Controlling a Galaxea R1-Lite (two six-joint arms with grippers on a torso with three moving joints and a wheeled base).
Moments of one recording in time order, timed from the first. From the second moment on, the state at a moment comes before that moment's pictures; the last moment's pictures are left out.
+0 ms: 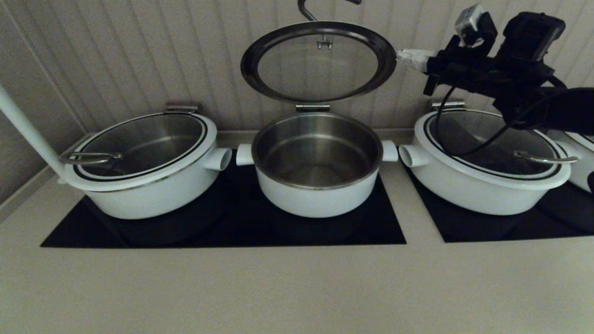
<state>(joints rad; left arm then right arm) 0.01 0.00 0.00 0.00 0.00 0.00 0.08 2.17 -1.97 -0.53 0.84 -0.40</state>
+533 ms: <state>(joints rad) 0.01 0.00 0.00 0.00 0.00 0.00 0.10 2.17 -1.97 -0.52 0.83 -0.40</state>
